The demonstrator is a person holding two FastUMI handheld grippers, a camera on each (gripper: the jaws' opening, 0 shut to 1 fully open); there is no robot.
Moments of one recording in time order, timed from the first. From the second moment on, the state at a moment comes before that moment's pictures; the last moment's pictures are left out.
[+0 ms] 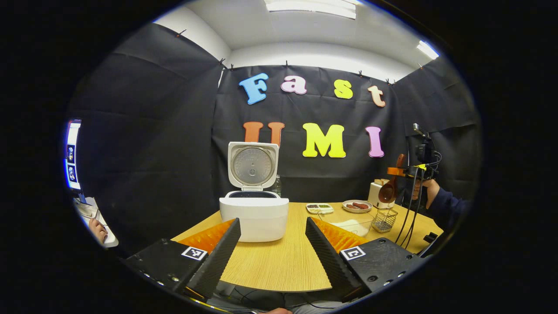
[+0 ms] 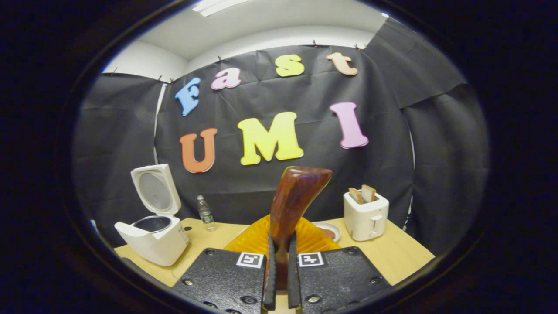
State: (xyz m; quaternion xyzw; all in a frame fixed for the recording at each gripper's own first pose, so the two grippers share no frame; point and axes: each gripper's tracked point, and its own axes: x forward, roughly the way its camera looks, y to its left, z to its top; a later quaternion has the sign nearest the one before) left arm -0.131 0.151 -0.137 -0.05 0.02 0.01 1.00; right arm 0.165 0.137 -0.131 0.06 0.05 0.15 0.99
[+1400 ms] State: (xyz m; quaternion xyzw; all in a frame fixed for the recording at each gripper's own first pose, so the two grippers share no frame) left arm -0.127 0.142 -0.167 -0.05 0.03 0.00 1.00; right arm 0.166 0.252 -0.313 0.20 0.27 0.14 0.93
